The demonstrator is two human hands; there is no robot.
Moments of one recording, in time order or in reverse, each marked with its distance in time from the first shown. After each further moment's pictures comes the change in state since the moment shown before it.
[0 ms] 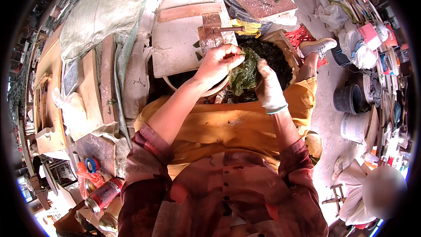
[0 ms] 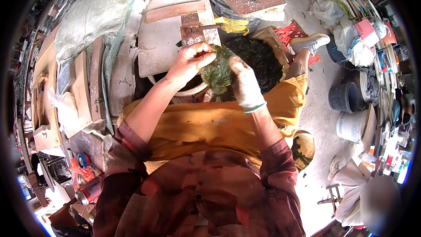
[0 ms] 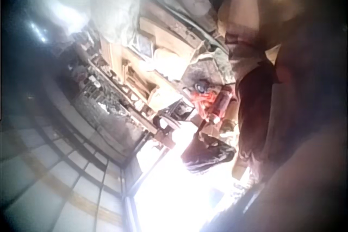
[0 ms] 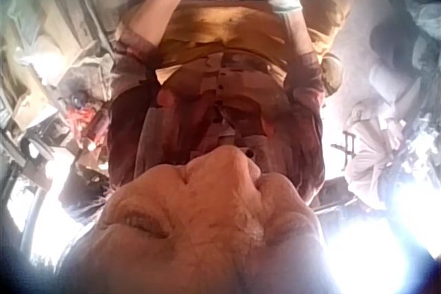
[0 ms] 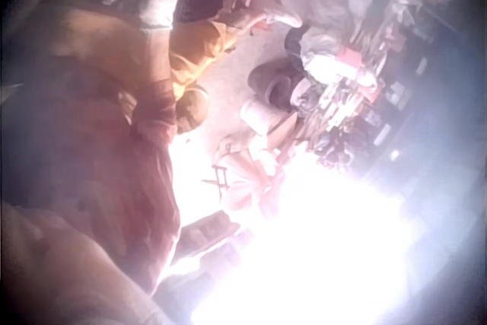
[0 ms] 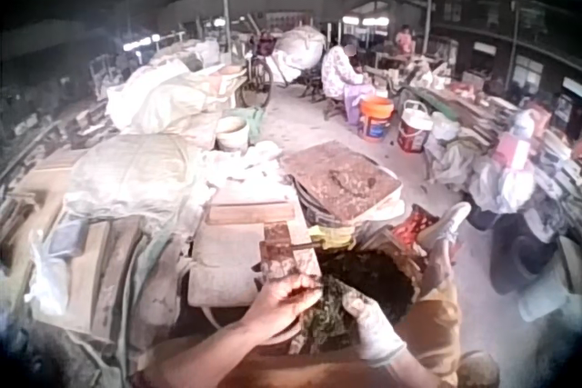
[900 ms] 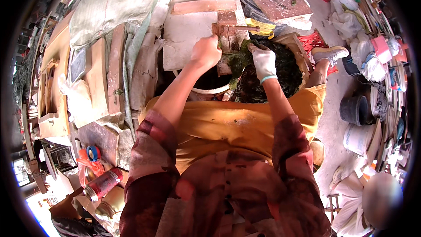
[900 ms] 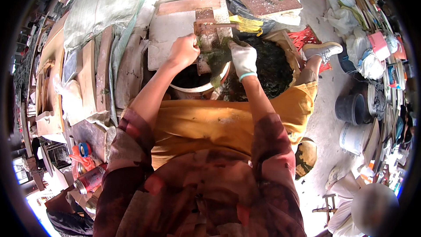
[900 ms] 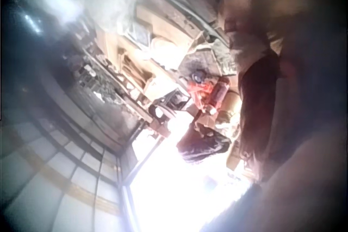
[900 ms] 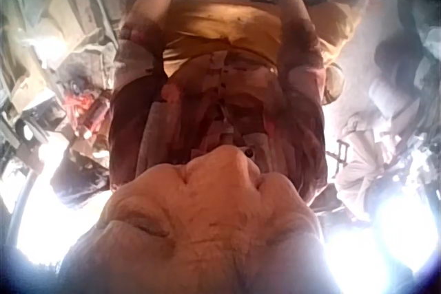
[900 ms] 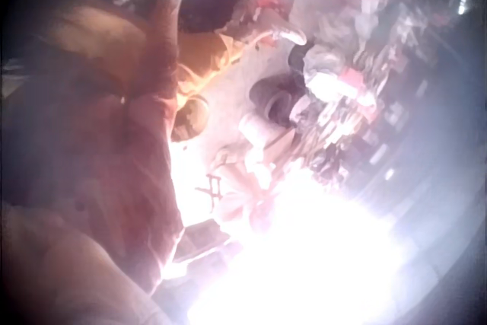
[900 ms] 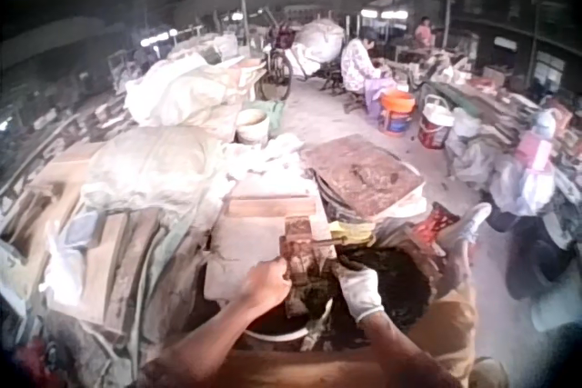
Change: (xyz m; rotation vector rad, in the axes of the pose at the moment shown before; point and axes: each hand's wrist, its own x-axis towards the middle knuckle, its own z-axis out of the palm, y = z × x) left_hand 0.029 -0.046 -0.076 1.130 0.309 -0.093; right_hand 0.106 0.054 -0.019 -0.568 0.135 -0.280
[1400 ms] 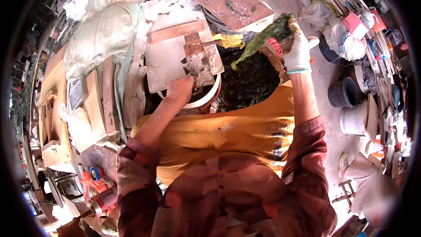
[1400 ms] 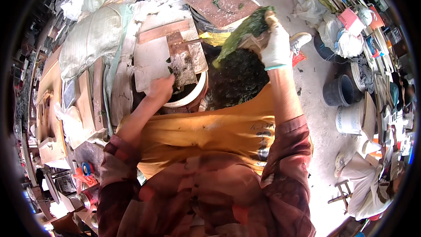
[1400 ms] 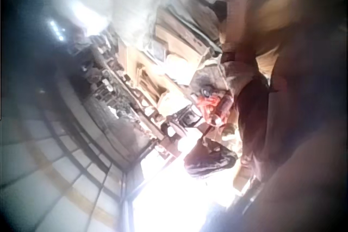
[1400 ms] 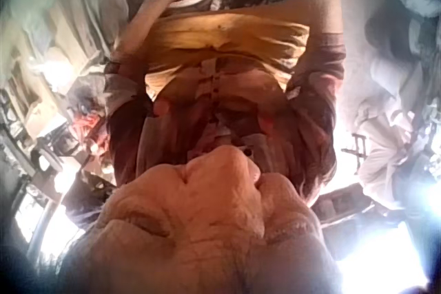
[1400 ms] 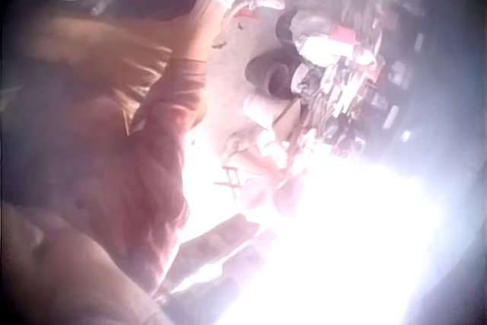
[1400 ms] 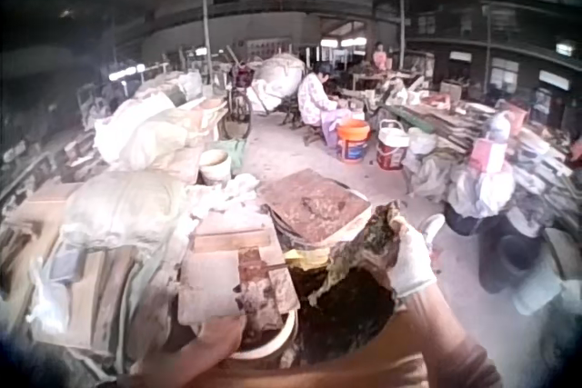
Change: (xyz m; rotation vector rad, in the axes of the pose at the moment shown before) left_hand -0.064 0.018 -0.020 0.535 -0.330 0.226; right_hand -0.008 -0.203 -0.116 0.668 0.306 -0.017
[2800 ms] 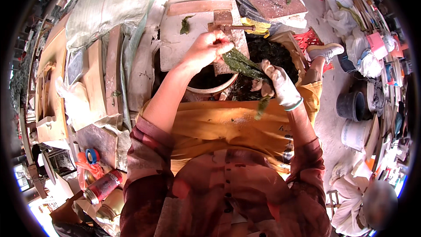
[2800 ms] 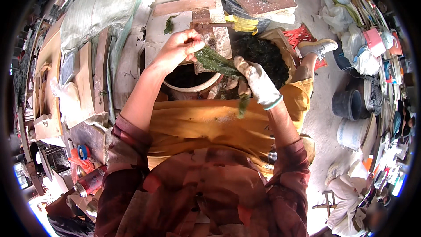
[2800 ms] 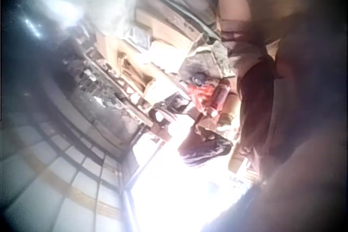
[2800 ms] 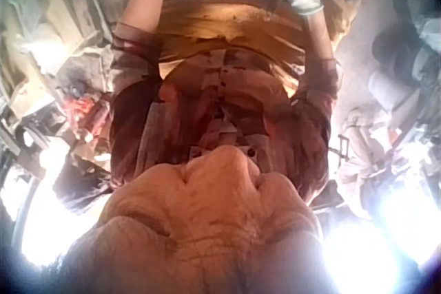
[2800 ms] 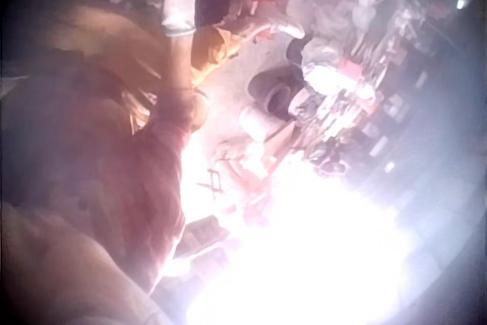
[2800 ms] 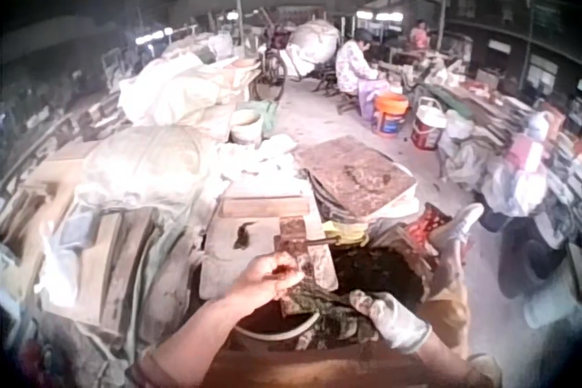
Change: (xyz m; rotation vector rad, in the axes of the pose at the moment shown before) left_hand 0.026 -0.009 -0.056 -1.544 0.003 -0.033; right_hand -0.070 0.099 -0.034 -0.830 -0.850 0.415
